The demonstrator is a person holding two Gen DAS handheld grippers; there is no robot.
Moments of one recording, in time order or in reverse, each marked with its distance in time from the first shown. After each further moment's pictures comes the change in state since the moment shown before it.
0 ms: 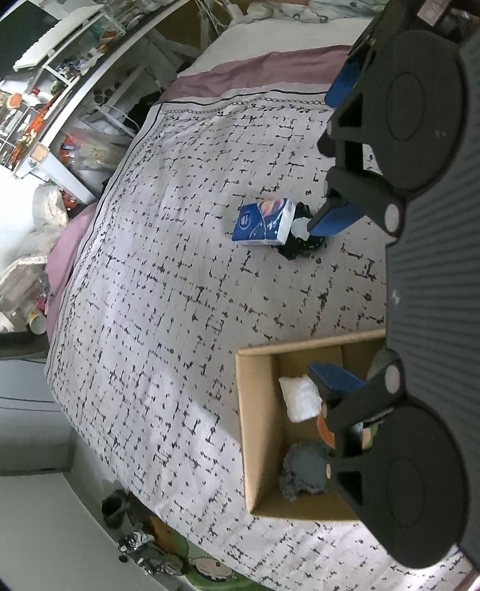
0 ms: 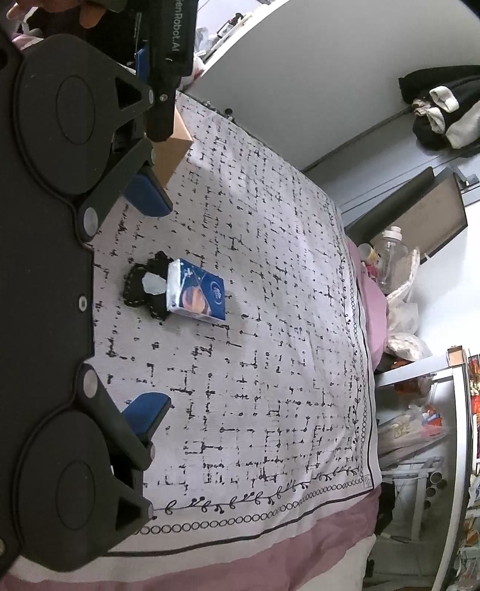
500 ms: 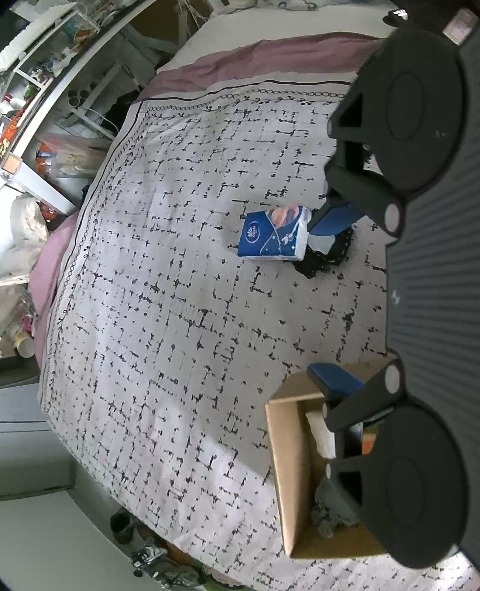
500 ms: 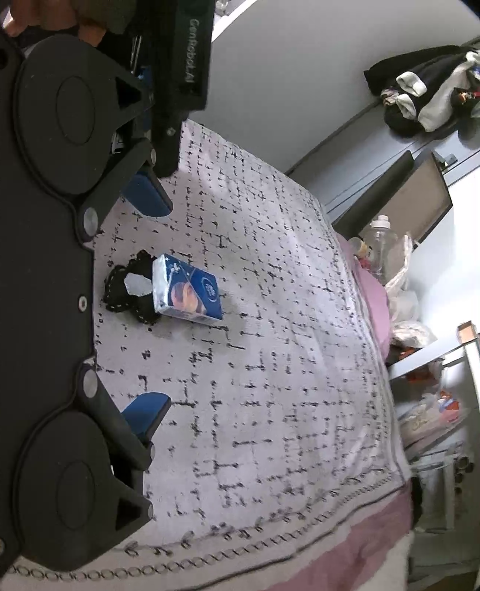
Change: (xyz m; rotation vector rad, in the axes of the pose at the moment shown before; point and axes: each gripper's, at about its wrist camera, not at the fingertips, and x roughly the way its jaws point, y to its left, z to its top) left arm 0.042 -0.030 0.025 0.057 0.047 0.018; right arm 0.035 -0.023 -0.003 0.128 0.005 0.079
